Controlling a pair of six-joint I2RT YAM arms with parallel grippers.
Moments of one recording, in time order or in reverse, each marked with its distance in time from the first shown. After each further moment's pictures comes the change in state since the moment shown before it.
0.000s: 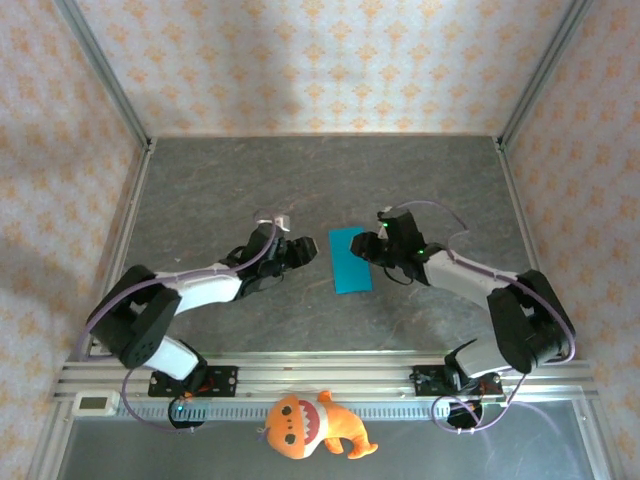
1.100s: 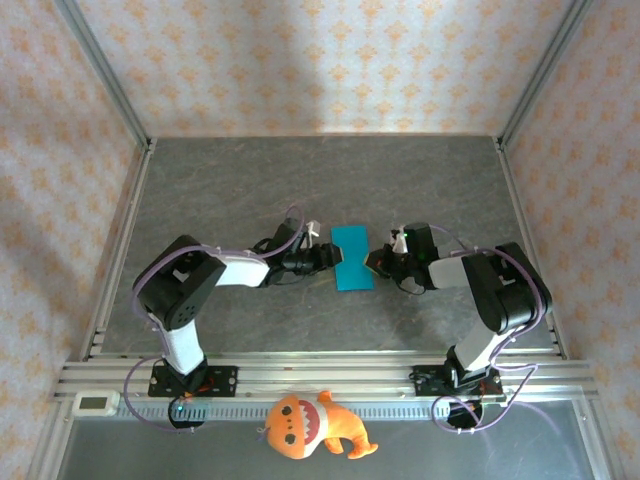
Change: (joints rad) left arm -0.042 0.285 0.168 0.049 0.267 -0.081; right arm -0.181 0.238 -0.152 0.320 -0.322 0.092
